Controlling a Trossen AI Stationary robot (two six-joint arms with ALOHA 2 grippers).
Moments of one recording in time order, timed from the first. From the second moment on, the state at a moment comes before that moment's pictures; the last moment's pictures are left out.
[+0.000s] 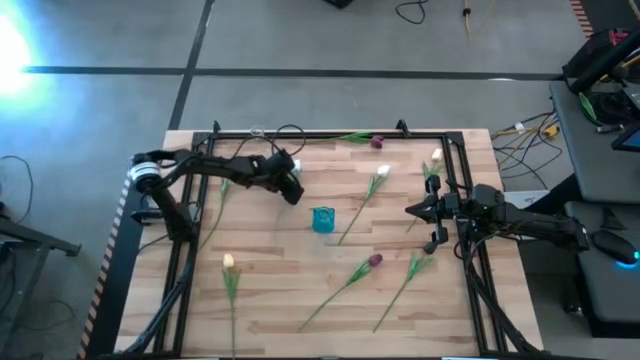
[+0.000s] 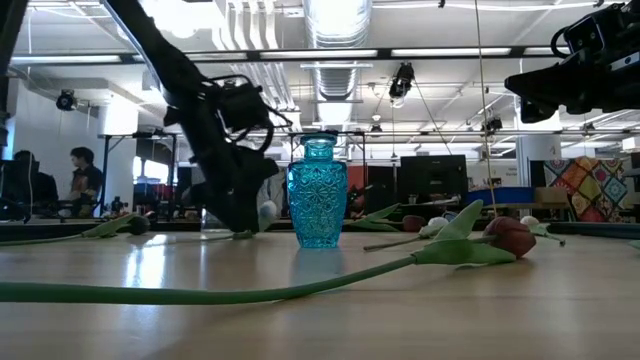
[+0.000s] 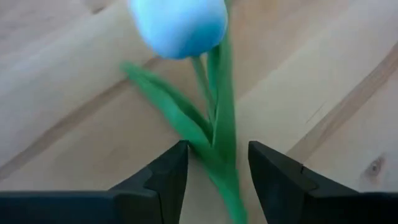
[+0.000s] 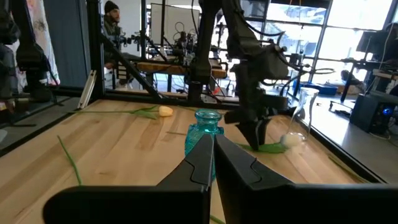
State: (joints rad) left arm 0.44 1.71 0.84 -0.19 -0.06 -0.46; right arm -0.21 0.02 0.01 0.06 -0.26 -0.09
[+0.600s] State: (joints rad) left arm 0.44 1.74 0.94 -0.32 -0.06 -0.29; right arm -0.21 0.02 0.01 0.06 -0.26 -0.09
